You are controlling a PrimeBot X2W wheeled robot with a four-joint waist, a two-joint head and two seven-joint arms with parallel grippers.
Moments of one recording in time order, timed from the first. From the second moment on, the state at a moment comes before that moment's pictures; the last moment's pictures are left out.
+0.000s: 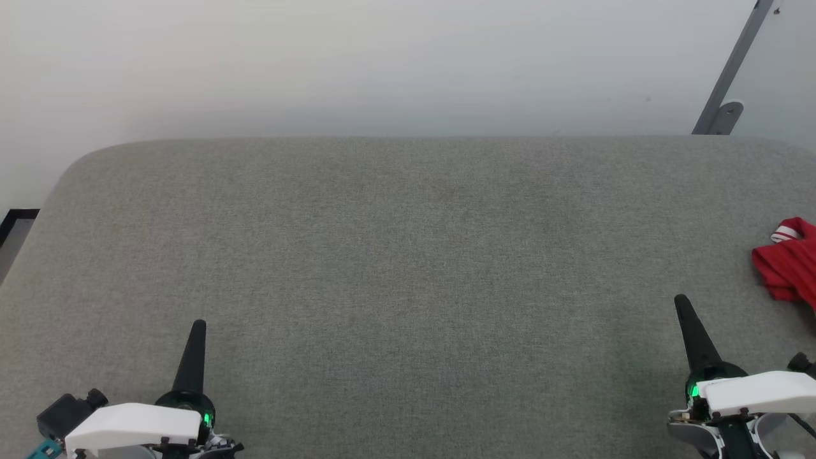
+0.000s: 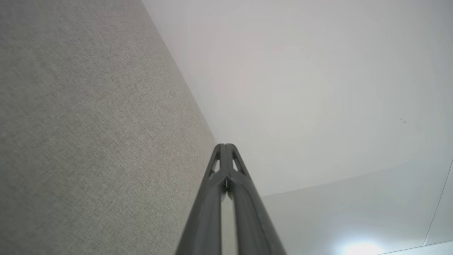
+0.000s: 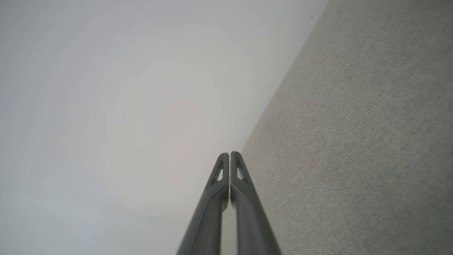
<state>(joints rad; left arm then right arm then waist) -0.02 0.09 0.05 0.21 -1.27 -0.13 -0.01 -0.04 -0.09 -0.09 0.20 1.29 0.13 0.04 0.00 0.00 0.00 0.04</state>
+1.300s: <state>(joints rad) -0.09 0.07 0.08 0.24 -1.57 -0.13 0.08 -0.09 -0.06 -0.11 0.24 1.55 0.13 0.10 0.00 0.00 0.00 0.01</state>
